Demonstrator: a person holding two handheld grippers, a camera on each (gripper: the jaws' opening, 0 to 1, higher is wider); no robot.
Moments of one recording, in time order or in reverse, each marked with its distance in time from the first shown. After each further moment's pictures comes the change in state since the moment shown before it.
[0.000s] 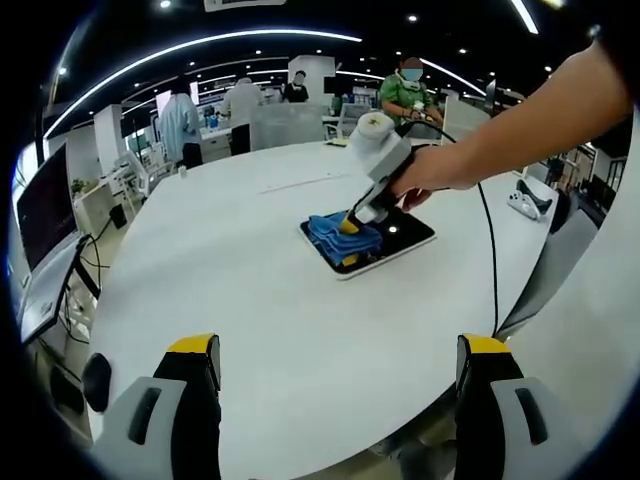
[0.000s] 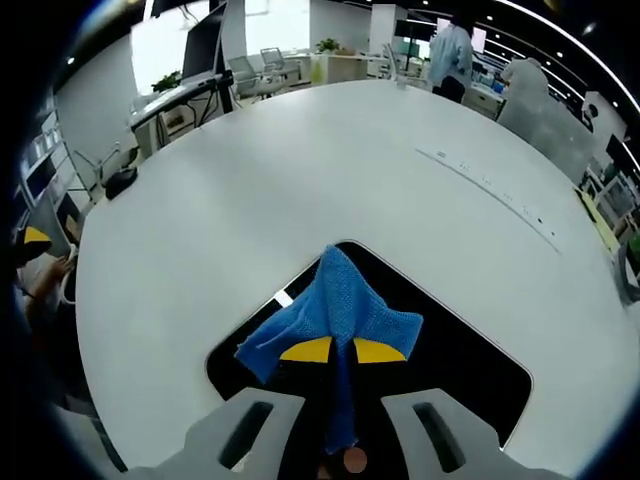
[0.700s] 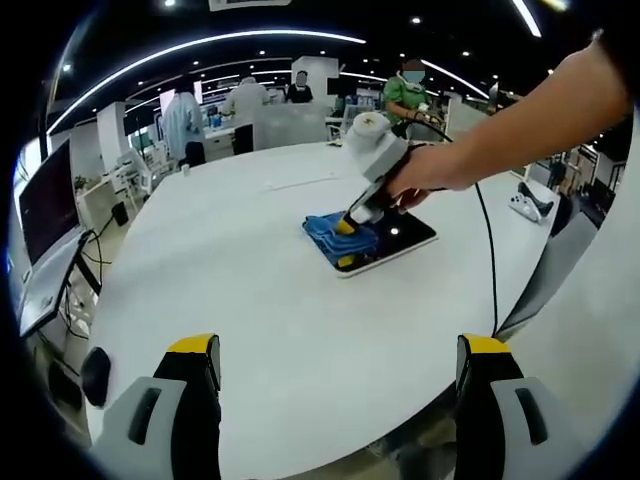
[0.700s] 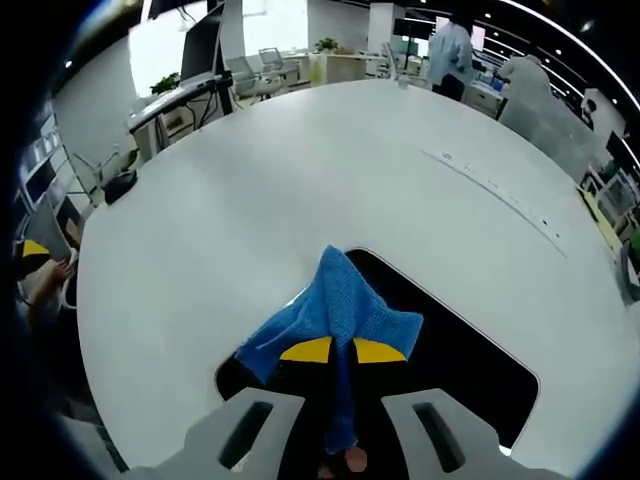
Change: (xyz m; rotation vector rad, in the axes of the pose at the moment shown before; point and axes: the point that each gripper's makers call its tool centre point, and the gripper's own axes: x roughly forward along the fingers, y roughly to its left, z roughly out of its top) left arm -0.002 0.001 -0.004 -0.014 -0.002 0.008; right arm 0.005 0.010 0.008 0.006 0.003 0.006
